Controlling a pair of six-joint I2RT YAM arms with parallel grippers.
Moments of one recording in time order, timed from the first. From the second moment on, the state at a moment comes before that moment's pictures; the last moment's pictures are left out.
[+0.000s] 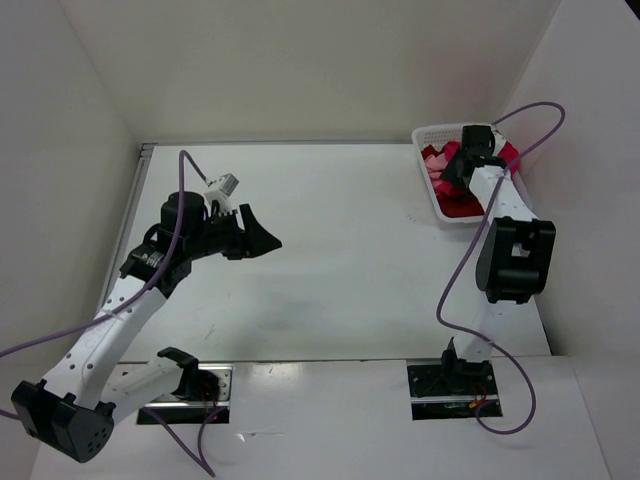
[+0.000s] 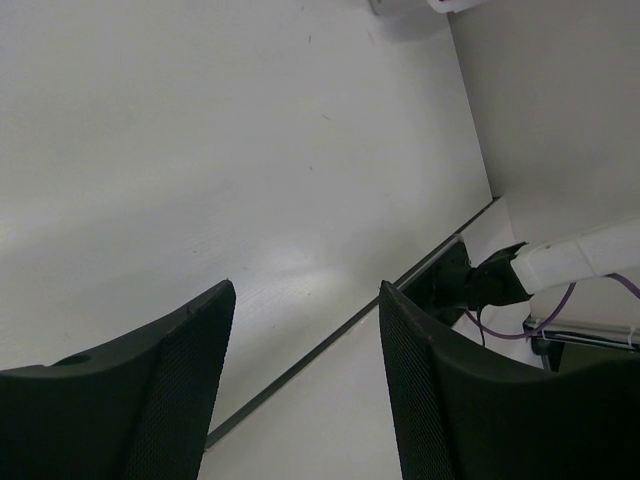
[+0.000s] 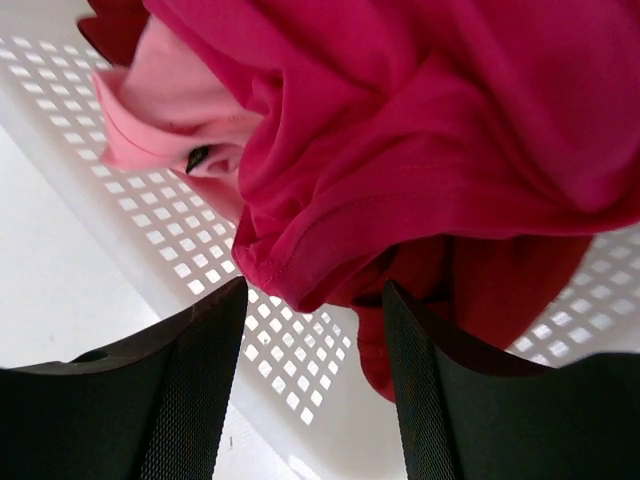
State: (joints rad) left arm -0.36 0.97 0.99 -0.50 0.45 -0.58; right arm -0.10 1.84 1.52 -0.49 0.26 0.46
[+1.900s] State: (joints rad) left arm -0.18 1.18 1.25 -0.50 0.31 -0.68; right arm 0.18 1.55 1.48 0.00 -0.73 0.84
